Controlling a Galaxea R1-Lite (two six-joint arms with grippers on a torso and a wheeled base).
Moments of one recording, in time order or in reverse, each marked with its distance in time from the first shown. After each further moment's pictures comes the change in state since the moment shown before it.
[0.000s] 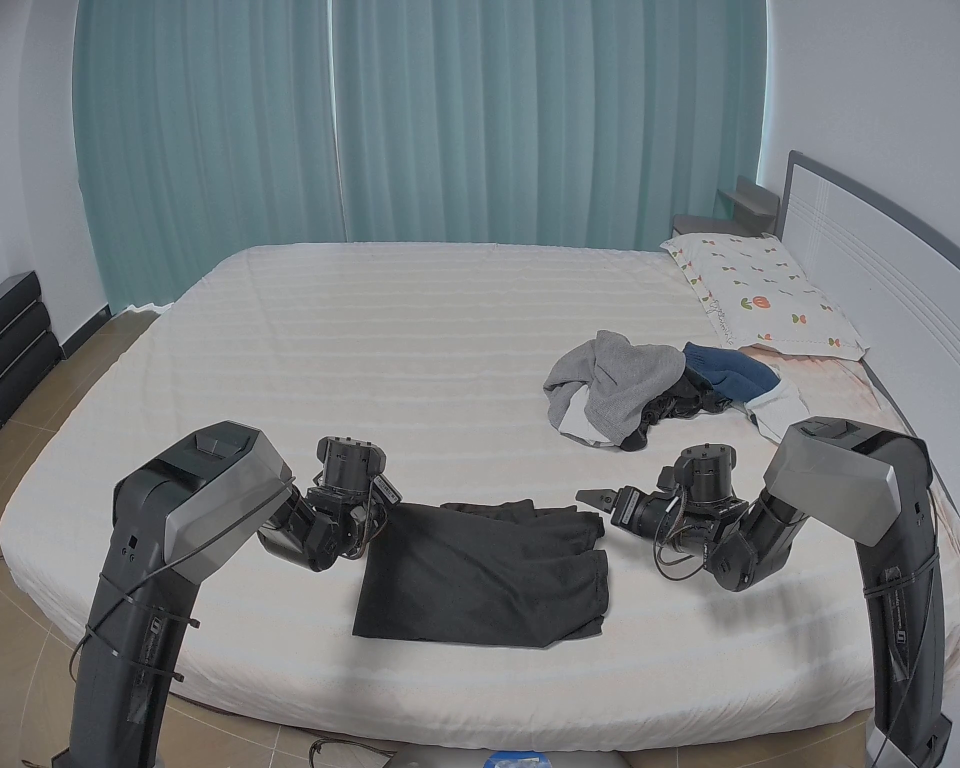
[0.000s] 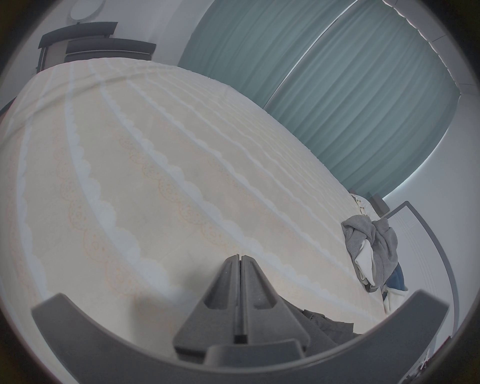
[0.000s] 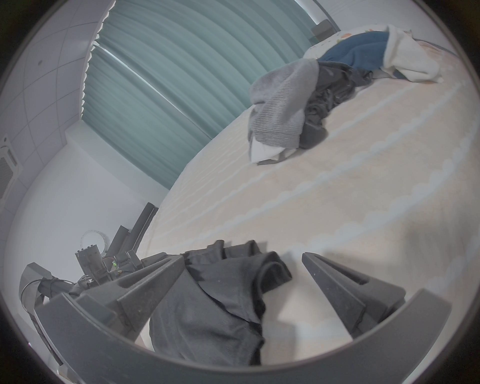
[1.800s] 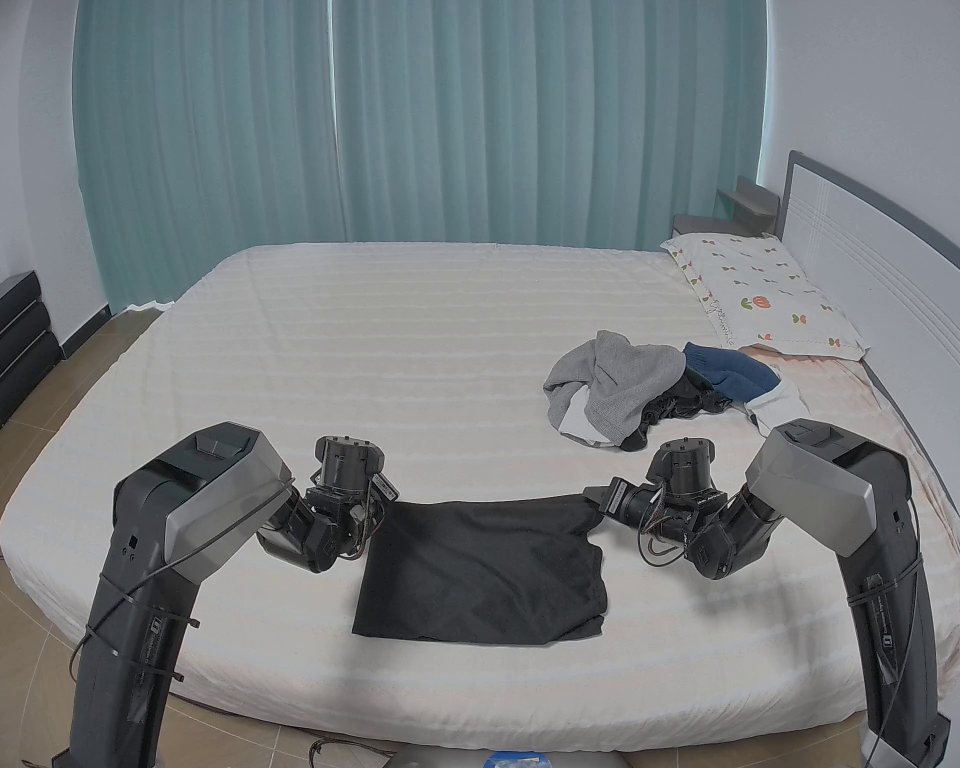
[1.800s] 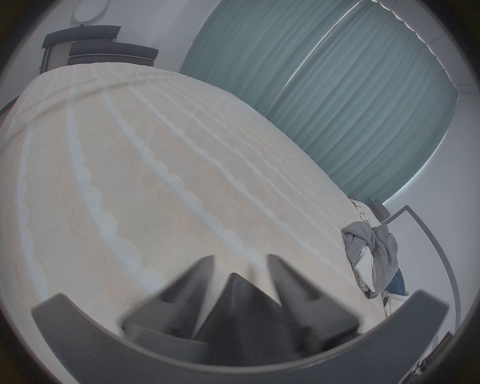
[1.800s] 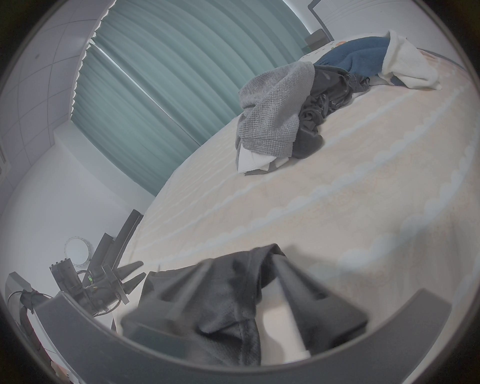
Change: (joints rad) left arm 0.001 0.002 0.005 -0.037 0.033 0.002; right arm 0.016 0.079 -0.189 0.119 -0.120 0.000
